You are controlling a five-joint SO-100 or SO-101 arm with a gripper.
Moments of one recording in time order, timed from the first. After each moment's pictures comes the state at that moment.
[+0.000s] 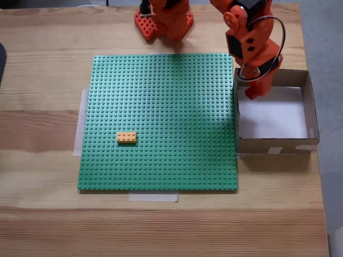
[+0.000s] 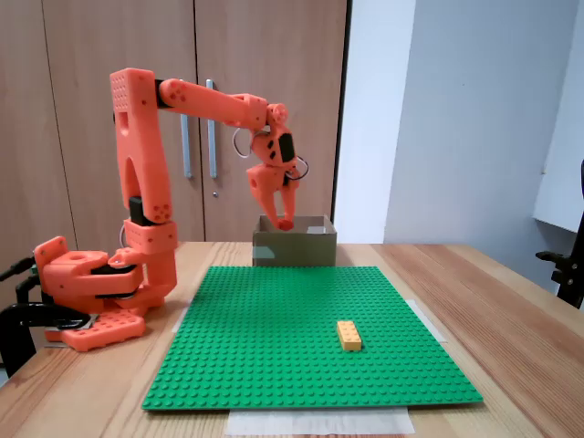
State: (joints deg) arm -44.9 90.6 94.2 68.6 9.4
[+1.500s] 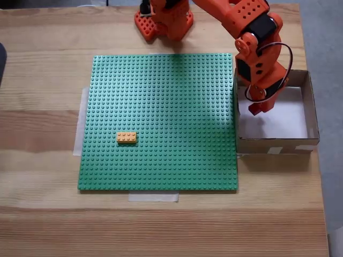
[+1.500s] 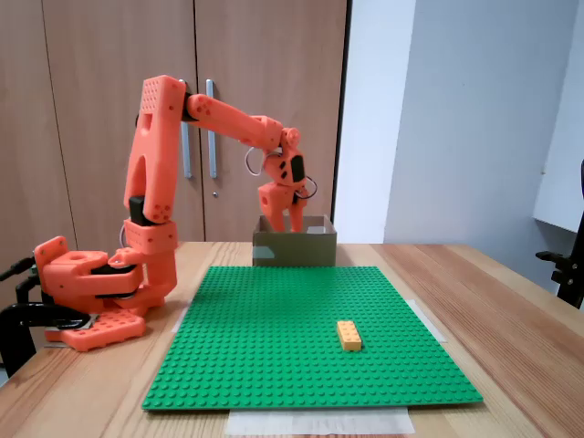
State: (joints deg) arm -44.2 76.0 87.7 65.5 8.3
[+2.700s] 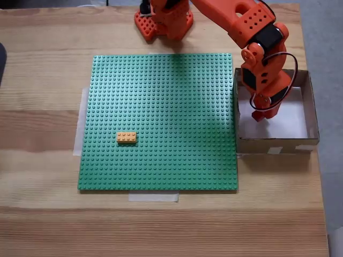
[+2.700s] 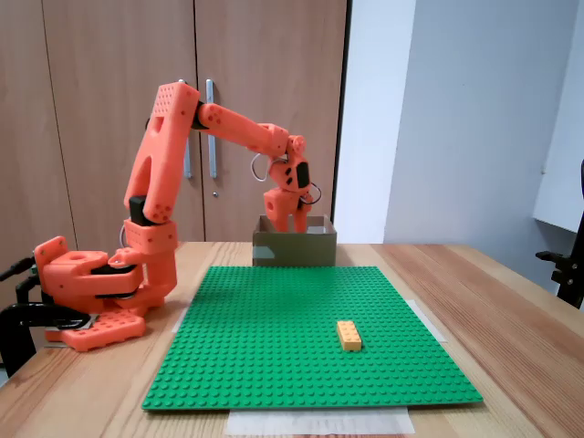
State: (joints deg) arm -44.0 69.5 81.9 64.9 6.9
